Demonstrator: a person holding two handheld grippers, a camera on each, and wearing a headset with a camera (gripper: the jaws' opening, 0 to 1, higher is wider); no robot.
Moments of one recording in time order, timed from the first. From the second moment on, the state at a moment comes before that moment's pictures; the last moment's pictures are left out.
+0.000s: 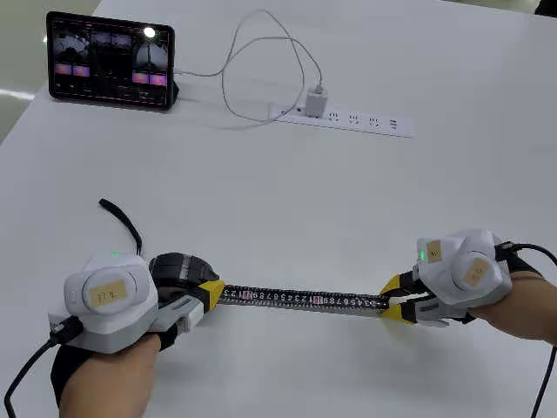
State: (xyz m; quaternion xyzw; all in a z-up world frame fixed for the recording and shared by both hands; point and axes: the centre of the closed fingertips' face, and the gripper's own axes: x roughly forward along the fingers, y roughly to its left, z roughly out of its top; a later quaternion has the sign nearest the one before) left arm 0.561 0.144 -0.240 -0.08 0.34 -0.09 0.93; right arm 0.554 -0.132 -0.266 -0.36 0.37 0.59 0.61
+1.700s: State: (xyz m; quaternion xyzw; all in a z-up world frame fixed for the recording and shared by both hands) left arm 0.561 0.143 -0.241 -0.09 0.34 -0.08 0.93; right arm 0.555 -0.132 -0.267 -0.36 0.37 0.59 0.62
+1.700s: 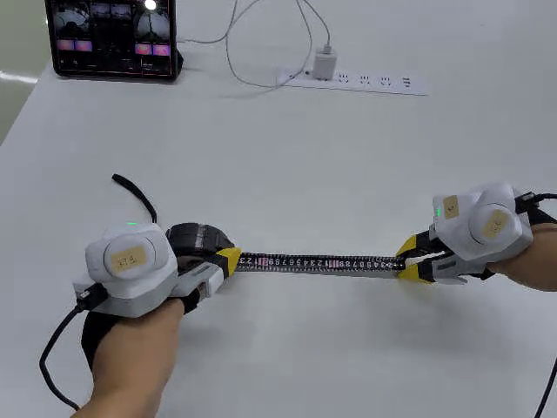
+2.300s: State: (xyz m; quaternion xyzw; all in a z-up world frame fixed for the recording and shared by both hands) left arm 0.561 0.143 -0.241 -0.09 0.34 -0.07 0.93; right arm 0.554 -0.130 -0.265 -0.36 0.37 0.59 0.62
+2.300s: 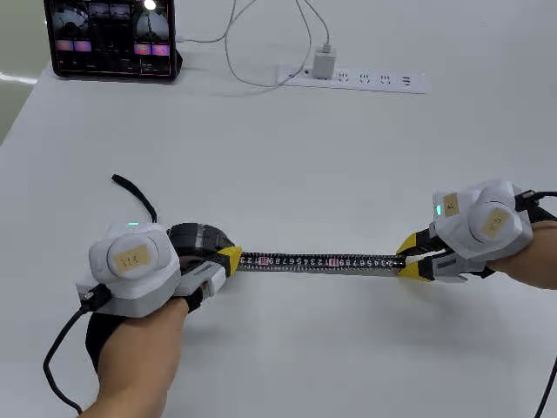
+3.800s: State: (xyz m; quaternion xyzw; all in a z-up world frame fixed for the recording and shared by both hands) left arm 0.559 0.143 -0.242 -0.09 0.35 -0.08 0.93; right arm 0.555 -0.102 -0.262 -0.35 0.36 0.61 0.62
